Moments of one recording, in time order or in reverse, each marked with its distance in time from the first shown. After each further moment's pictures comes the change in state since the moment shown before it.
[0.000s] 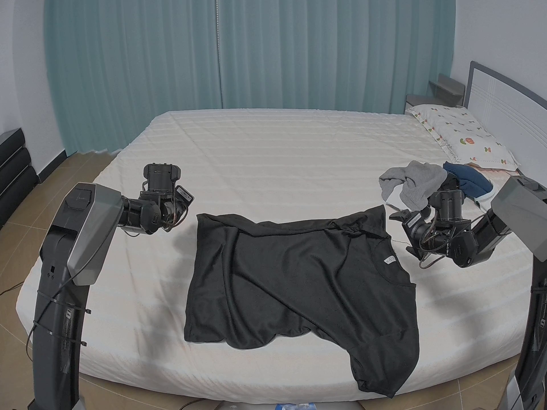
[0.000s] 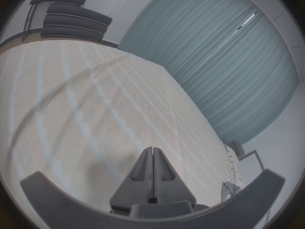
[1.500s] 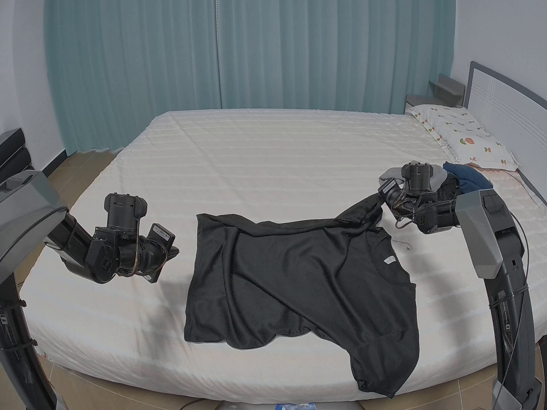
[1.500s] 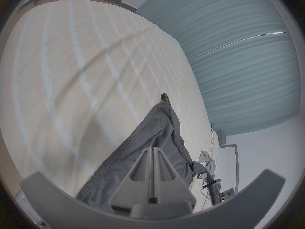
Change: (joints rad) left arm -0.021 -0.477 0.913 -0.319 -0.268 -0.234; right arm 0.004 0.396 -0.855 0.180 -0.065 -0.061
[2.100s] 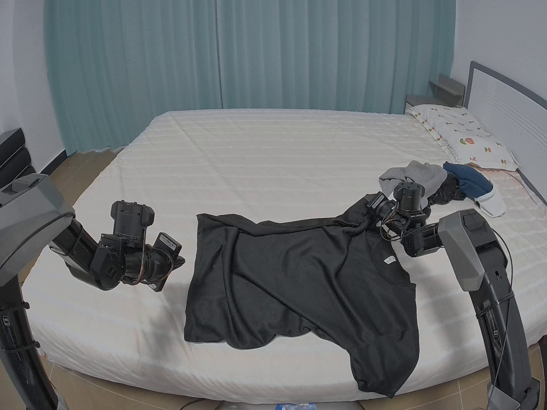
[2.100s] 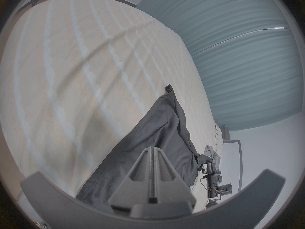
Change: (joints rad) left arm -0.029 0.010 0.033 -0.001 0.000 0.006; right arm 0.011 0.129 0.013 -0.195 0.019 -0.171
